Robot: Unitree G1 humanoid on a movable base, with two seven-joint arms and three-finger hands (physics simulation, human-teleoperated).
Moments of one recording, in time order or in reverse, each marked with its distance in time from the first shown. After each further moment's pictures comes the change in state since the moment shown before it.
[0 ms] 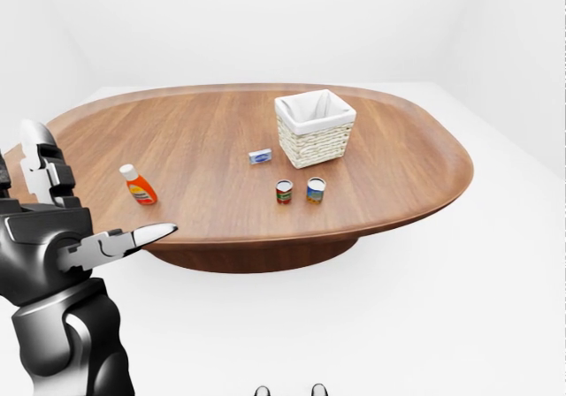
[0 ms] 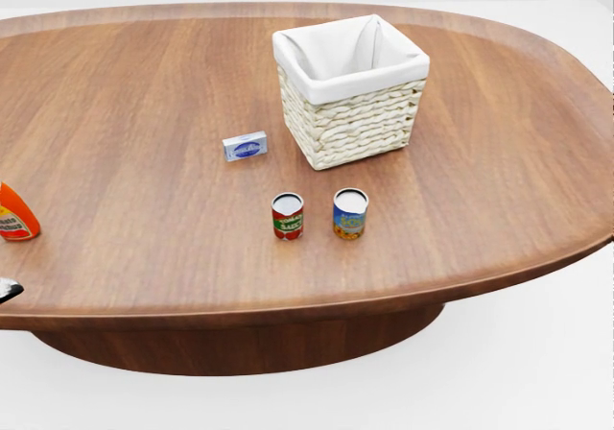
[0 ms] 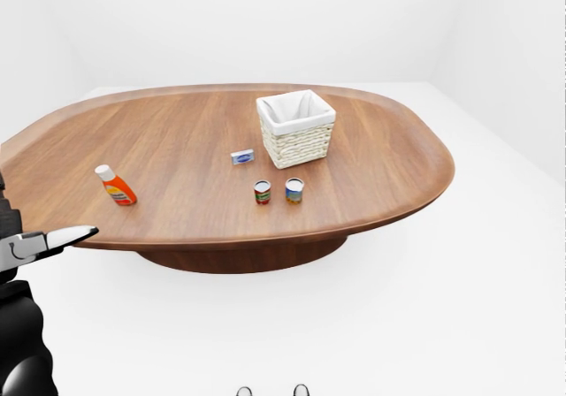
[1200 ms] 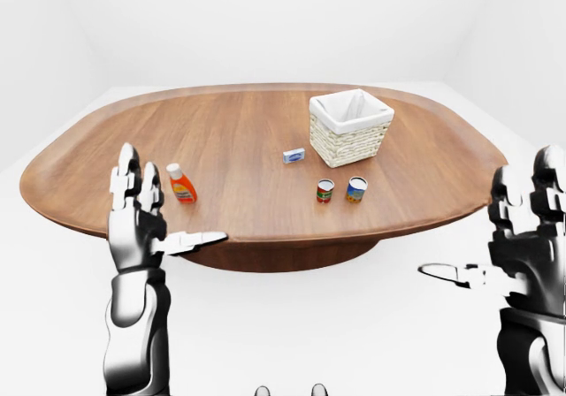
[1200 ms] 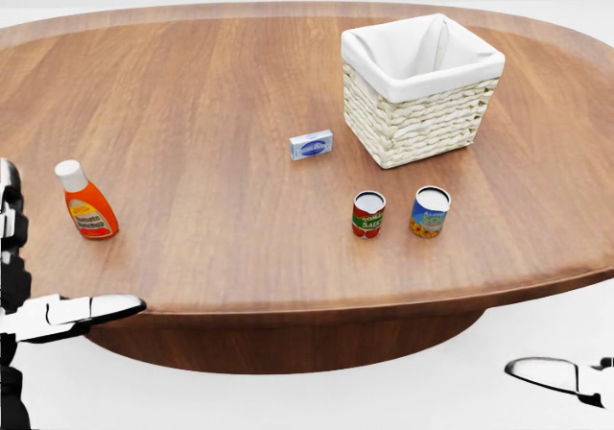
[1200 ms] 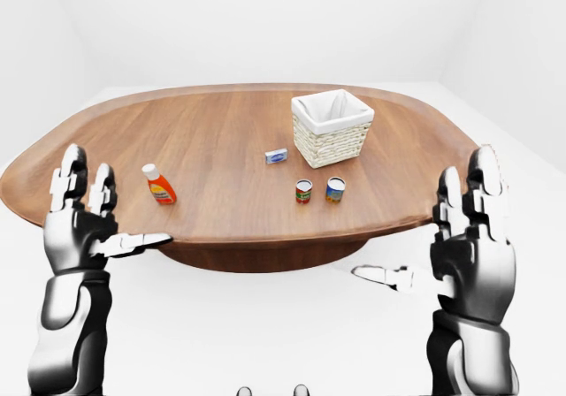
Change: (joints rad) left arm 0.008 -0.043 -0.191 0.355 0.174 0.000 -0.093; right arm -0.309 0.100 1.259 0.295 -1.180 0.000 -0.144
